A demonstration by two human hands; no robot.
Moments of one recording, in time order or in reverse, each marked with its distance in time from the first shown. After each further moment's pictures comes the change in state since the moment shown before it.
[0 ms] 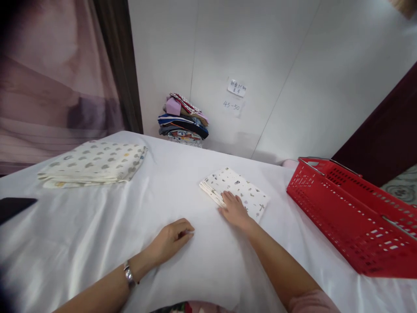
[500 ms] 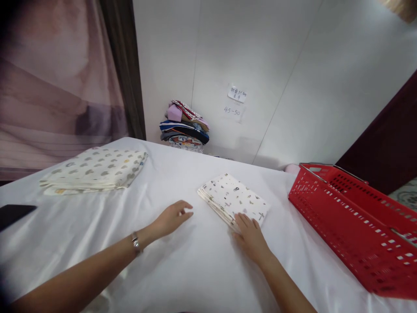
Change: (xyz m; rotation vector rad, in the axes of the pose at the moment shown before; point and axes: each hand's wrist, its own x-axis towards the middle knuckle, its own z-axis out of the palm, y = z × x) left_hand 0.065 -0.002 -0.030 0.100 0.111 -0.174; right_hand -0.077 0.022 -0.011 -0.057 -0.042 0.132
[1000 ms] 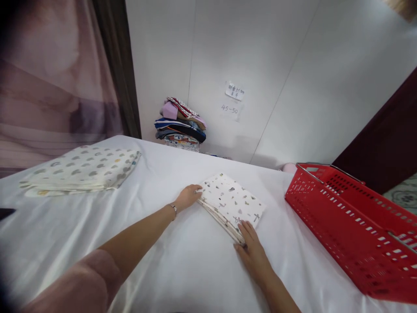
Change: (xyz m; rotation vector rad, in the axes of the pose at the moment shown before) left_hand 0.112 0.003 0.041 0.121 0.051 -0.025; right_hand -0.028 0.035 0.040 0.267 0.230 -0.004
